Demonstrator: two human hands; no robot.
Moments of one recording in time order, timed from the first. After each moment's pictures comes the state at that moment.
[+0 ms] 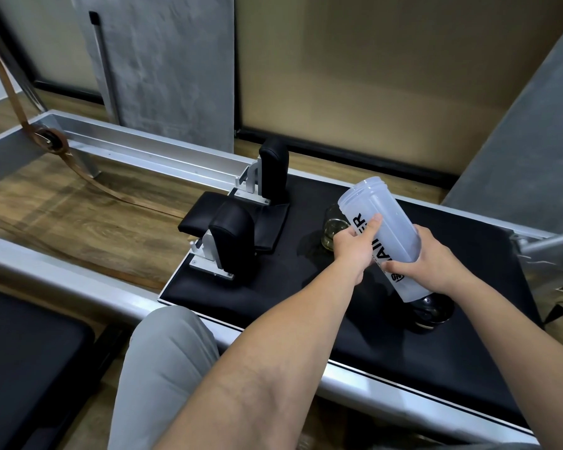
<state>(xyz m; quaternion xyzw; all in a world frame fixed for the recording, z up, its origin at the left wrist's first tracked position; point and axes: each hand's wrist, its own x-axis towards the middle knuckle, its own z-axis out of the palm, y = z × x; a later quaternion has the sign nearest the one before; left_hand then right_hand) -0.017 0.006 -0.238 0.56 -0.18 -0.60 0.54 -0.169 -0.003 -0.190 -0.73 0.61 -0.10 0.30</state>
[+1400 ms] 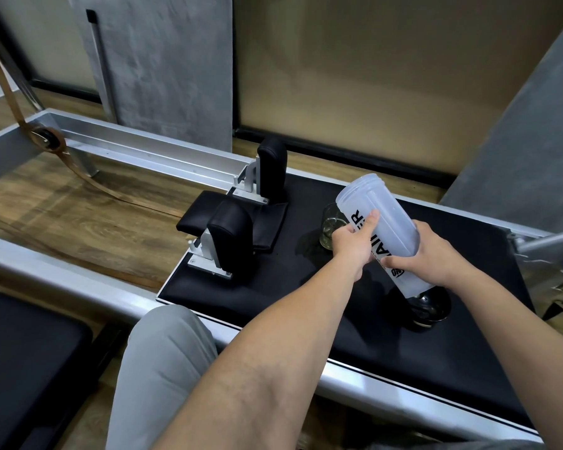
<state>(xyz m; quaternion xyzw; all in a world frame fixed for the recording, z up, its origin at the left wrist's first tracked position) -0.015 0.019 -0.211 0.57 -0.16 -0.60 0.54 -0.169 -0.009 -0.182 -0.72 0.62 -0.08 0.30</state>
